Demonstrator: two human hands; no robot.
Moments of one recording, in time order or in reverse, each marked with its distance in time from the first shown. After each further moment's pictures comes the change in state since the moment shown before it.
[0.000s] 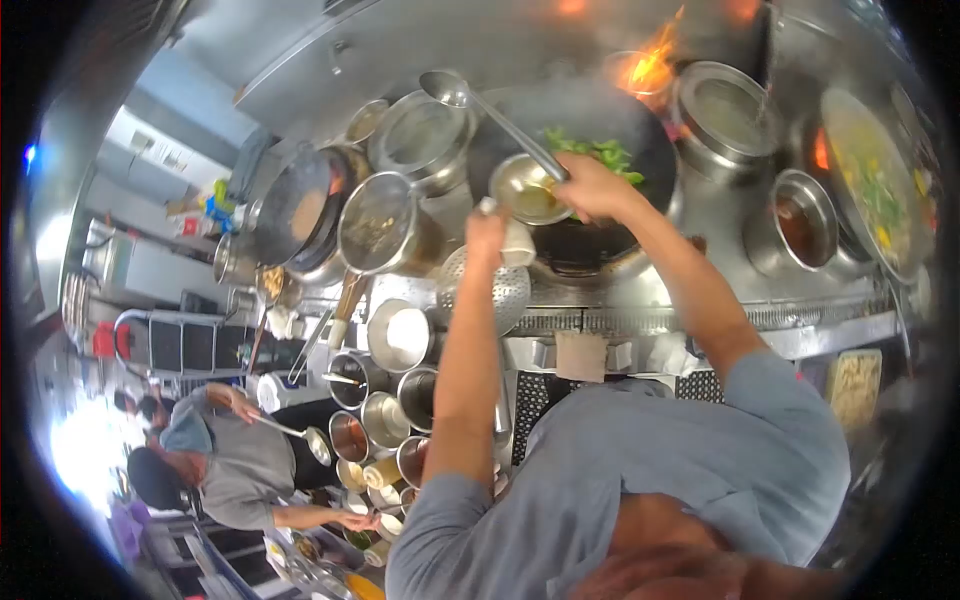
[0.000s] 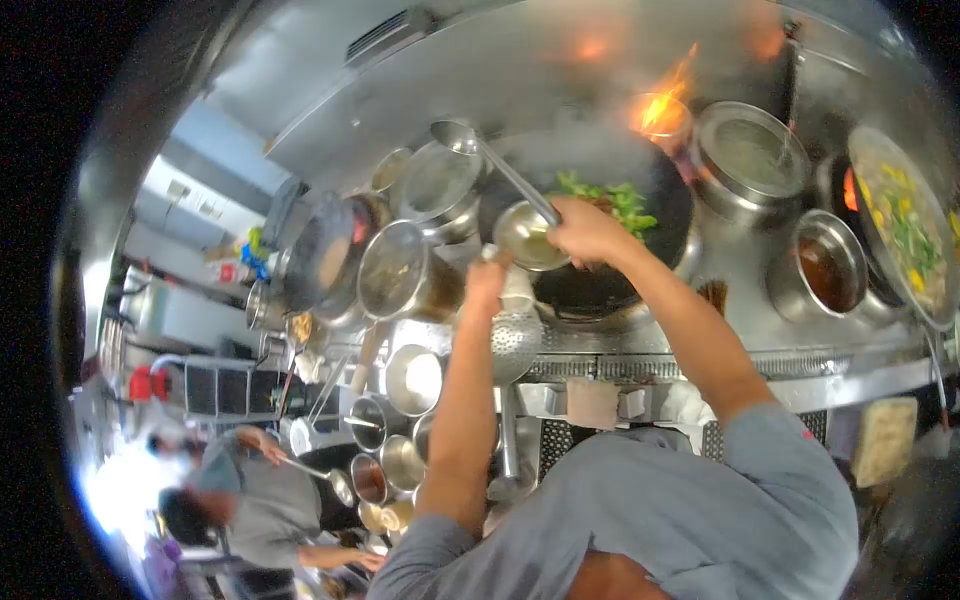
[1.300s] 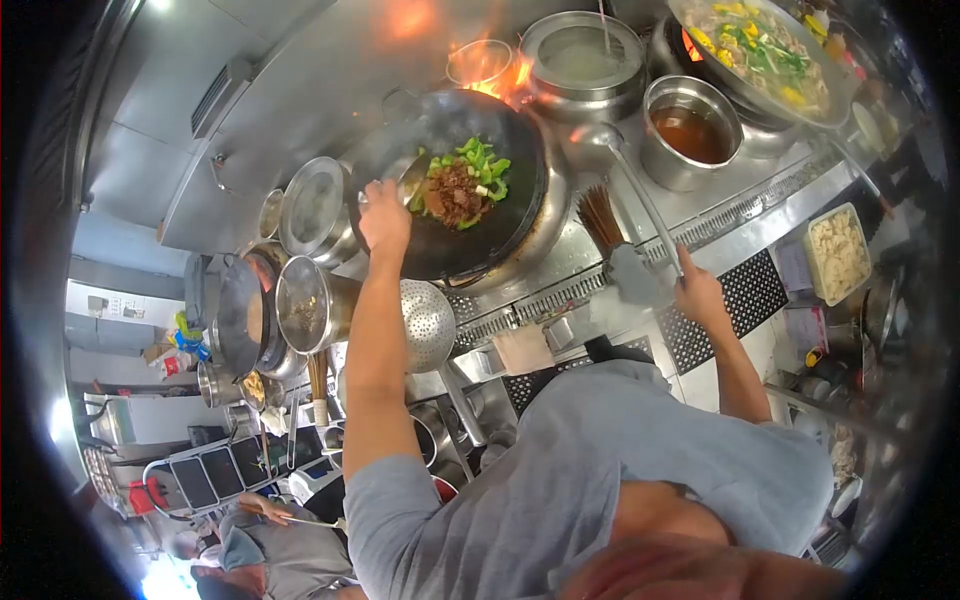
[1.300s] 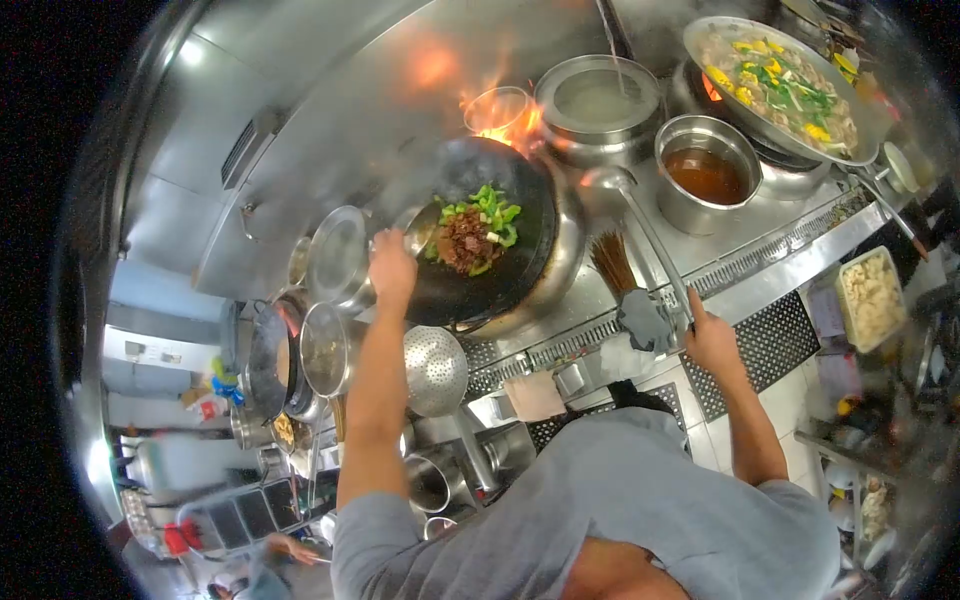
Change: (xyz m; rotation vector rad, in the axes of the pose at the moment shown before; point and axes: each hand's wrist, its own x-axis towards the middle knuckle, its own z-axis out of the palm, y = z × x) left_hand 0.039 0.042 0.076 1.436 0.084 0.845; right_hand -0.354 0.221 -0.026 -0.587 0.601 0.601
